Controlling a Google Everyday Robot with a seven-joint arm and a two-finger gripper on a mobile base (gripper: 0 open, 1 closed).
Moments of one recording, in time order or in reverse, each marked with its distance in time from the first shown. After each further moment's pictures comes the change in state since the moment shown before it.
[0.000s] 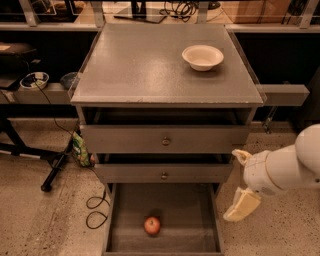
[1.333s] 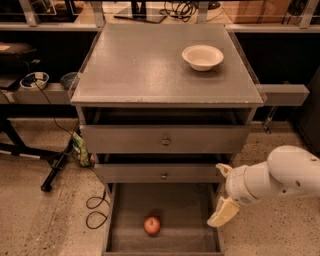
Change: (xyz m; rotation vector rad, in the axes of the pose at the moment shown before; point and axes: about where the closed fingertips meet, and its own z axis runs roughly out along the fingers) arm 0.019 0.006 0.093 -0.071 -0.067 0.020
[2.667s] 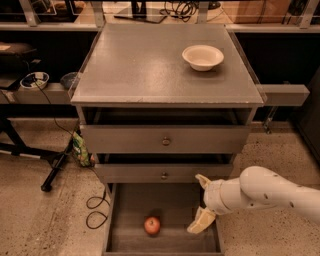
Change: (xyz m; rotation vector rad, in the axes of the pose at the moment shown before) arm 0.005 0.011 0.099 -0.021 -0.102 -0.035
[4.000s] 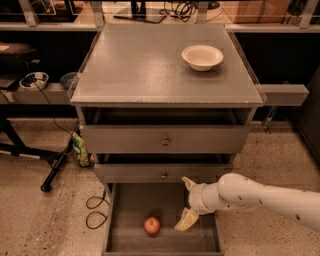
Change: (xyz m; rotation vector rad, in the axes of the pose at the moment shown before) arm 0.017 -0.016 0.087 0.014 -0.023 -0.059
